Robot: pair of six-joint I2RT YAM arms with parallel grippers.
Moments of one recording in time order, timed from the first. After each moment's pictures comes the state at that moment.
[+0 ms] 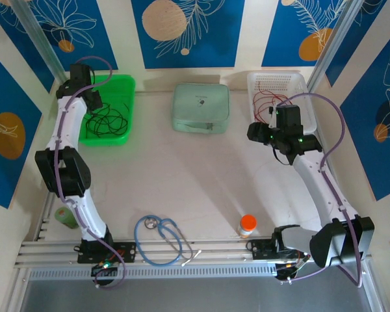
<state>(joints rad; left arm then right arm) 0.10 1.93 1.91 -0.88 -0.26 -0.15 0.15 1.20 1.12 -0.67 -0.07 0.32</state>
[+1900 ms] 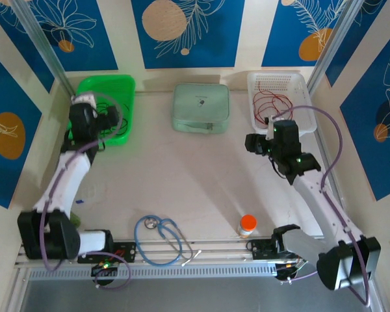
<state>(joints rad) 0.00 1.22 0.95 -0.08 -0.19 -0.12 0.21 1.01 0.89 -0.50 0.00 0.24</state>
